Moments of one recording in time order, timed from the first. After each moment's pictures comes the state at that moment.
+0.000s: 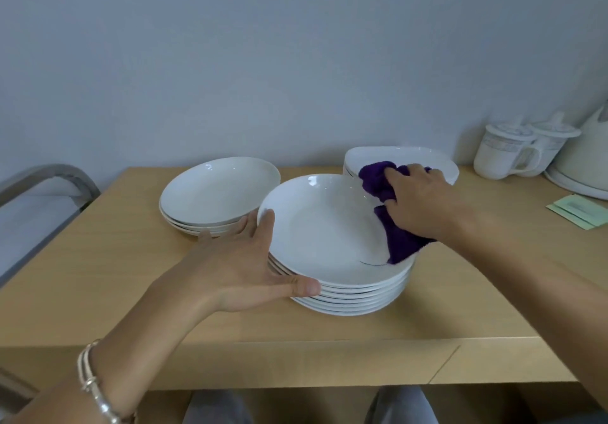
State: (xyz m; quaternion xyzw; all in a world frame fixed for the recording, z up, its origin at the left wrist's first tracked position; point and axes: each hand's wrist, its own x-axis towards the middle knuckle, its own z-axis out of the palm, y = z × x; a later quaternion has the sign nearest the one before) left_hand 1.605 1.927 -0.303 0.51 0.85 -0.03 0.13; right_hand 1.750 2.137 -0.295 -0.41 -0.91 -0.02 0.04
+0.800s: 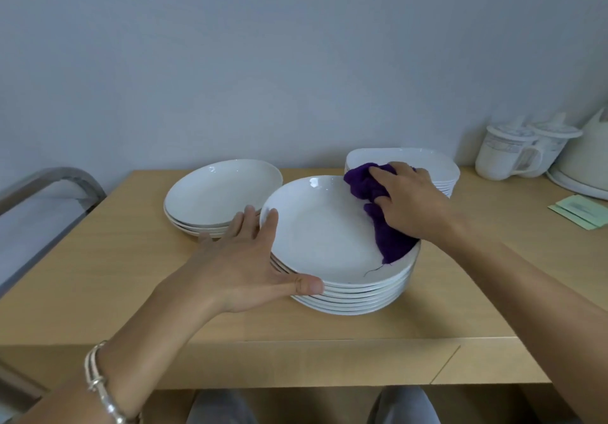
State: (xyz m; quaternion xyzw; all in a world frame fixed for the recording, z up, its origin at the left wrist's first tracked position) left_hand 1.618 1.927 -0.296 0.47 0.87 -0.04 0.17; right_hand 1.743 2.144 -0.306 -0.32 -0.94 0.02 0.13
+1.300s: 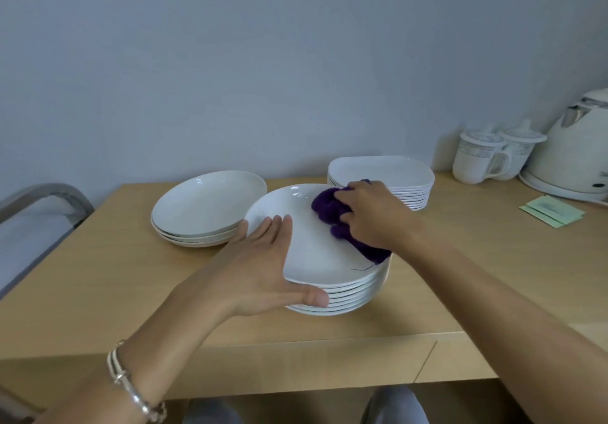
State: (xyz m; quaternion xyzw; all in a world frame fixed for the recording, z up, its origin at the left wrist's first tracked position) left_hand 1.637 1.946 -0.299 0.57 0.81 -0.03 0.12; right_hand 1.738 2.131 -0.310 -0.28 -0.95 0.01 0.12
